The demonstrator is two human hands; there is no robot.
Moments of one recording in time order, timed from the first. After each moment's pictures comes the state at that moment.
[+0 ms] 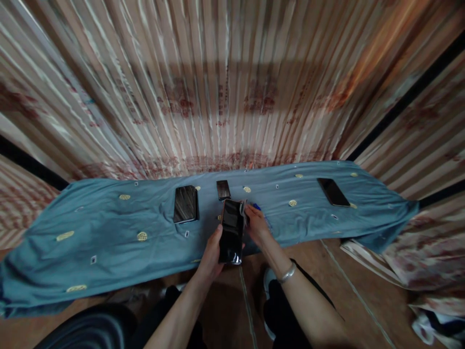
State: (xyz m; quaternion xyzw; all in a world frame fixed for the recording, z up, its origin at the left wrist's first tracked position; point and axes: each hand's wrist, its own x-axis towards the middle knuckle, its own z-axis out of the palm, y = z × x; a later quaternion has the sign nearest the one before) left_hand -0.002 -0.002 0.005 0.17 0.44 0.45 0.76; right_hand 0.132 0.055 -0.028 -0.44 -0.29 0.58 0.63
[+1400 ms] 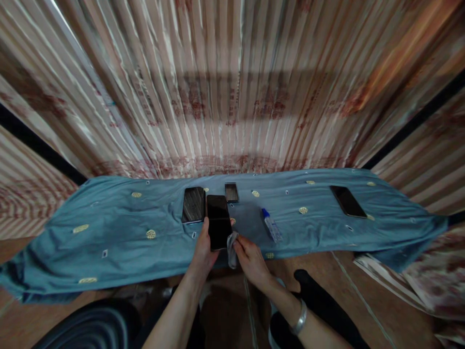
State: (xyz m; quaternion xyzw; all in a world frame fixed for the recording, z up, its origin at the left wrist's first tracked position) left_hand -0.027 0.027 0.008 0.13 0.39 0.54 0.73; right_hand 0.099 -0.018 -0.030 -0.54 -0.63 0.35 0.43
